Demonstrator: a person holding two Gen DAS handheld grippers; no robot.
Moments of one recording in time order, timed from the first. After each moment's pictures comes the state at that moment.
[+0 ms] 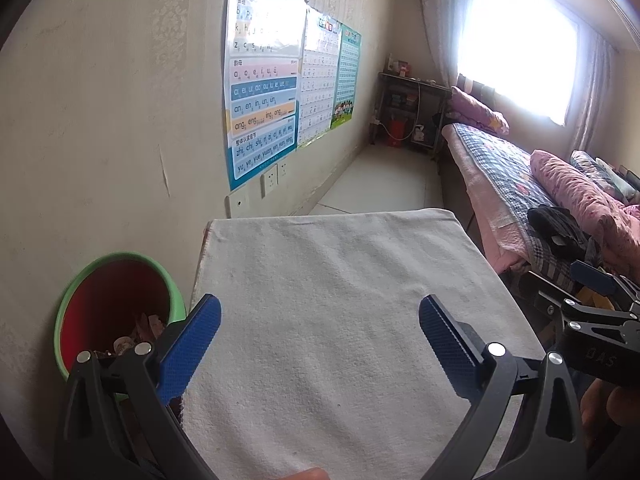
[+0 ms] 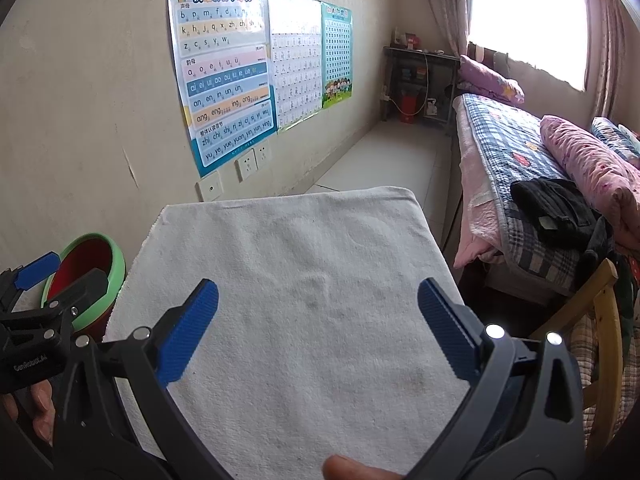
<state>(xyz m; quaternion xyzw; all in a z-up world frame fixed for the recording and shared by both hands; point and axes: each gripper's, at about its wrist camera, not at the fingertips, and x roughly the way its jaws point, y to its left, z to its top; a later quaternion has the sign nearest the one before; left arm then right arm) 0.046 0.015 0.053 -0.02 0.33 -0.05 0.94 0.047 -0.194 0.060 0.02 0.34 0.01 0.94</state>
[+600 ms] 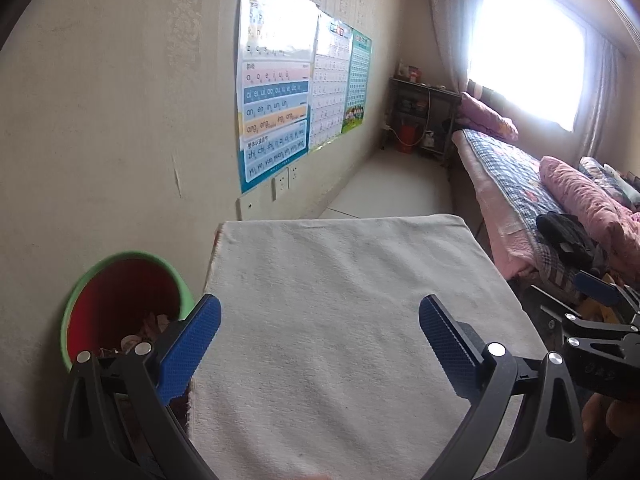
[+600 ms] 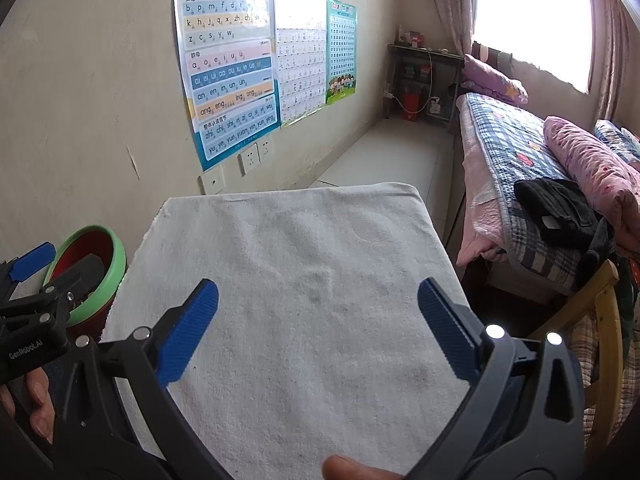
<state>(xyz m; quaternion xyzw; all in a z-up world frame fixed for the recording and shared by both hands) 0.044 0.016 0.053 -0.02 0.33 -0.03 0.94 0.045 -0.192 0.055 0.01 0.34 0.01 0.94</state>
